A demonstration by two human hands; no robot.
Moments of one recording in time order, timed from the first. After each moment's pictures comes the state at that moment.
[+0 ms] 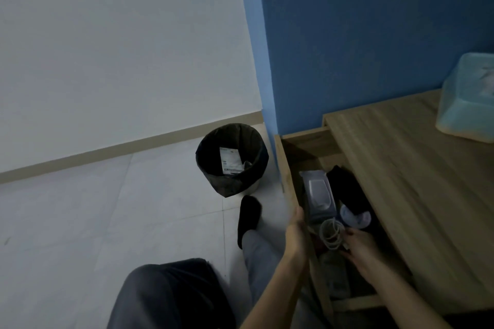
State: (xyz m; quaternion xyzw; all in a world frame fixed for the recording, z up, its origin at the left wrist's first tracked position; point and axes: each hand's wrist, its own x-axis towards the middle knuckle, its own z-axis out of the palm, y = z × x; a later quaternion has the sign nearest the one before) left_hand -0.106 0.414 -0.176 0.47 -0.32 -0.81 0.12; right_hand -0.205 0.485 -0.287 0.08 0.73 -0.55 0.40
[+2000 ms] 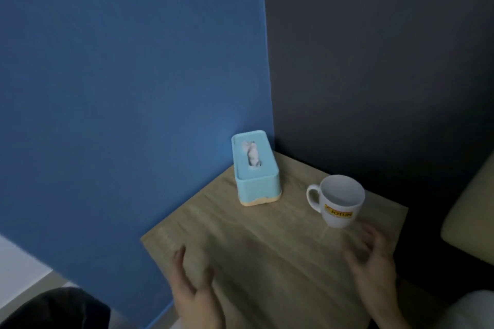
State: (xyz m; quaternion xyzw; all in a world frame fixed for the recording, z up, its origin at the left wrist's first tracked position) left_hand -0.292 0.435 -0.161 0.32 -0.68 -0.59 0.29; right_hand -0.365 0.689 -0.224 0.17 0.81 -0.55 -0.12
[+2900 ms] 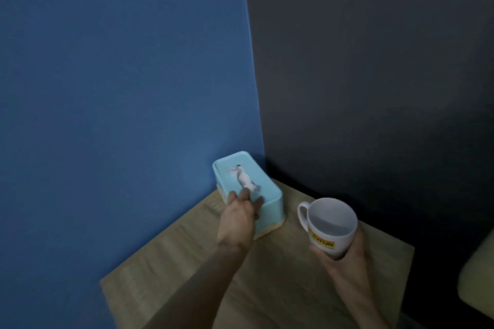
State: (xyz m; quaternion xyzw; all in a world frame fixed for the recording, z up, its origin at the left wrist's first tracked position) left_hand -0.490 0.496 -0.150 -0.05 -0.99 -0.13 0.09; right_hand -0.461 0.684 -0.228 0.10 0.76 -0.63 -0.15
